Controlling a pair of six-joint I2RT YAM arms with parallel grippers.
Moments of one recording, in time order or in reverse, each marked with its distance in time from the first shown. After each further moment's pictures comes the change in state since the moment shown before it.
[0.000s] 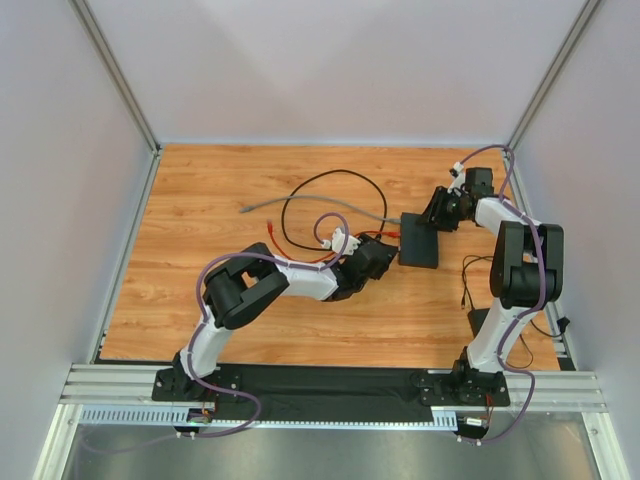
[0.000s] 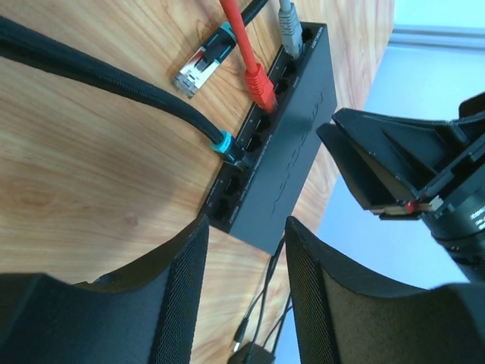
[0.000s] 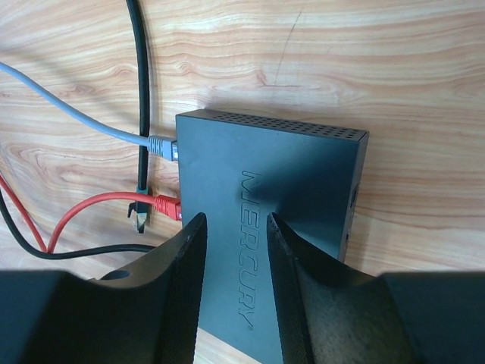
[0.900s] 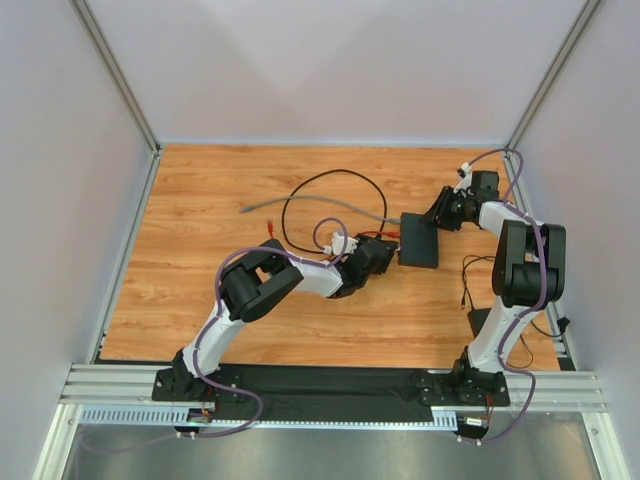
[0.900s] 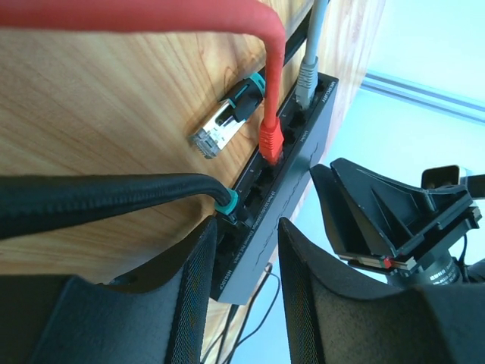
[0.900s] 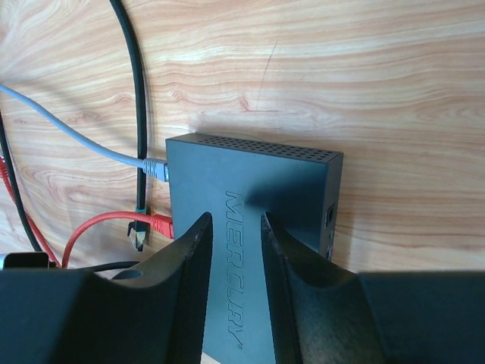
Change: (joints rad) left arm 0.033 0.136 0.070 0.093 0.009 -0.190; right arm -0.034 0.008 -0.042 0.115 -0.026 0.046
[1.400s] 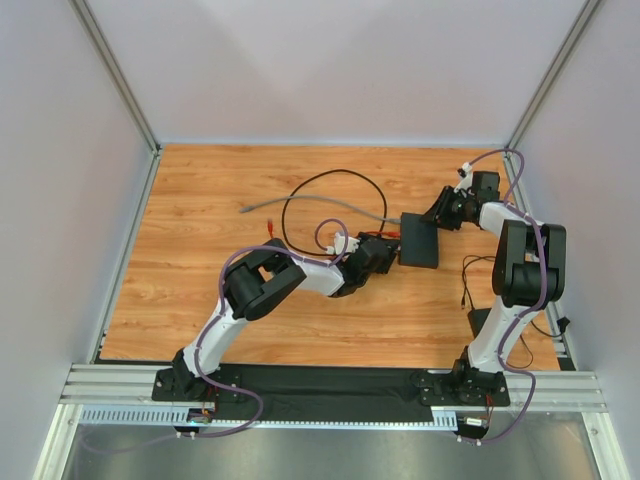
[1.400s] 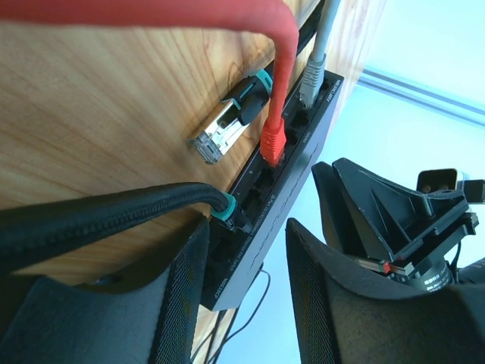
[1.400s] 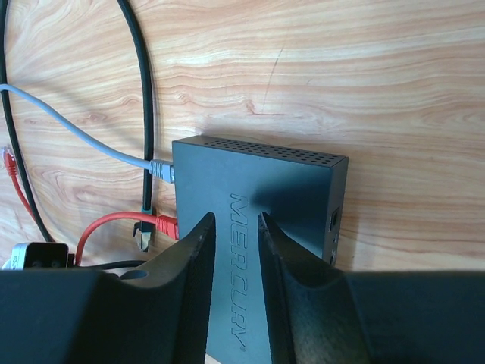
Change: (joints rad) left arm 0.008 0.031 0.026 0.019 0.035 -0.038; right arm -0.008 0.003 -0.003 0.019 -0.024 0.011
